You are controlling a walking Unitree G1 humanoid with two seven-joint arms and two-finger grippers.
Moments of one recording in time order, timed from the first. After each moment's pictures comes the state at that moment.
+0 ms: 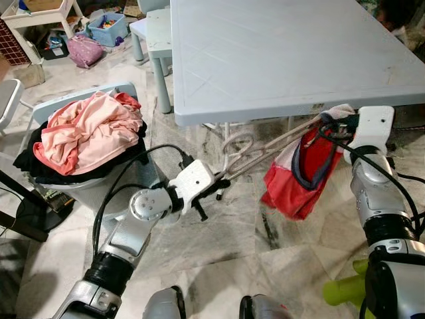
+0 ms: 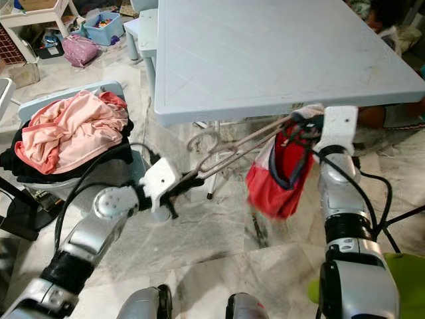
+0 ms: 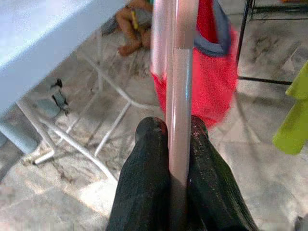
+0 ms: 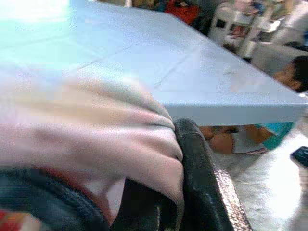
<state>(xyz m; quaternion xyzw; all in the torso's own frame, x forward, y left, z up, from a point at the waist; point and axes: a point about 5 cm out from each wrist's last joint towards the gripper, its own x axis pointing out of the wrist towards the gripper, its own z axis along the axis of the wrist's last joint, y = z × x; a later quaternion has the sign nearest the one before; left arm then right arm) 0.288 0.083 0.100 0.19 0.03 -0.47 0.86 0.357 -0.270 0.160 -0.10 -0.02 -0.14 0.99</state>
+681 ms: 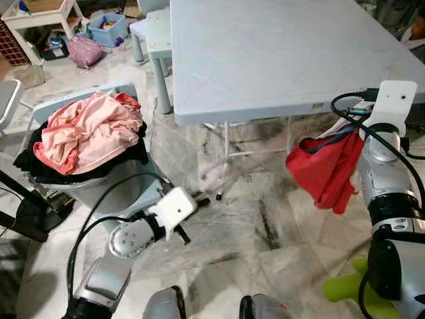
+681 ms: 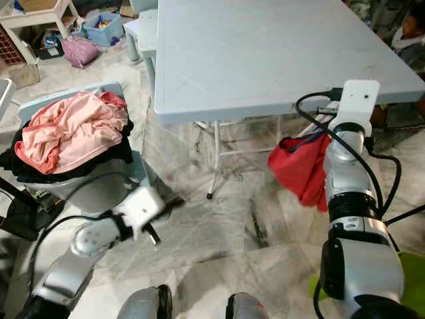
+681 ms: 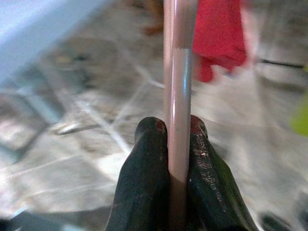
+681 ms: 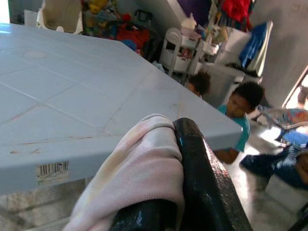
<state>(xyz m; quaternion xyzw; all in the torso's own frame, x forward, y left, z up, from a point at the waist) 0.250 0.116 0.087 0.19 0.03 -0.37 0.91 0.369 -0.278 0.193 -0.14 -0.06 -0.22 0.96</state>
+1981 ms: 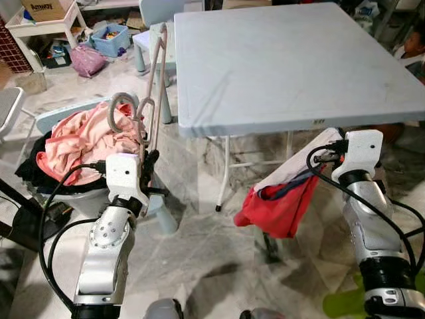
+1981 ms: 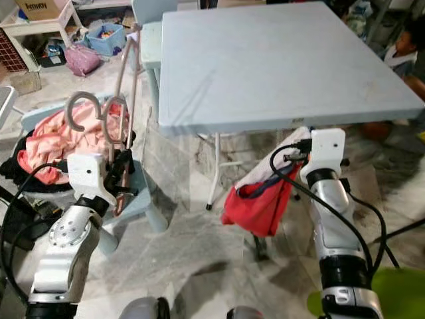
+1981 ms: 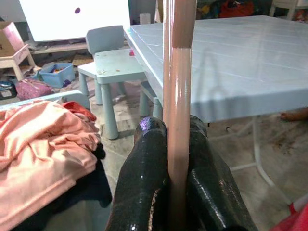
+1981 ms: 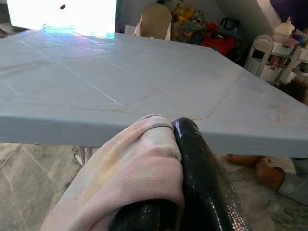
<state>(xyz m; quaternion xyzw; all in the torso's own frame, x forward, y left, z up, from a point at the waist) 0.268 0.152 0.126 0.00 -0.02 -0.08 1.00 0.315 -0.238 0.137 -0.09 -0.05 -0.03 0.99</state>
